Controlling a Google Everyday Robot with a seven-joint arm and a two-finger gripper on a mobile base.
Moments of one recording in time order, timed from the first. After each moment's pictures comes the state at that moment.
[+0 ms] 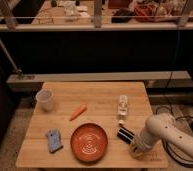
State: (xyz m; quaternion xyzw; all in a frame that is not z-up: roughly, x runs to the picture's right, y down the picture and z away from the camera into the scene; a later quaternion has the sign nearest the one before) arm 0.214 0.339 0.751 -0.35 -0.24 -0.18 0.89
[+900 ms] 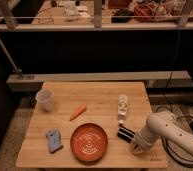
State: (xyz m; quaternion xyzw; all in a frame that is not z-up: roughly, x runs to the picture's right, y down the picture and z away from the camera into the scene) arm 0.222 0.330 0.759 -0.35 -0.23 -0.19 0.89
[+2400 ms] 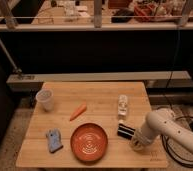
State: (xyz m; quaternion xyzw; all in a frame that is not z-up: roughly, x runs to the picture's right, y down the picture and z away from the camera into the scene) arm 0.231 0.315 0.773 -0.34 -0.22 -0.21 0.89
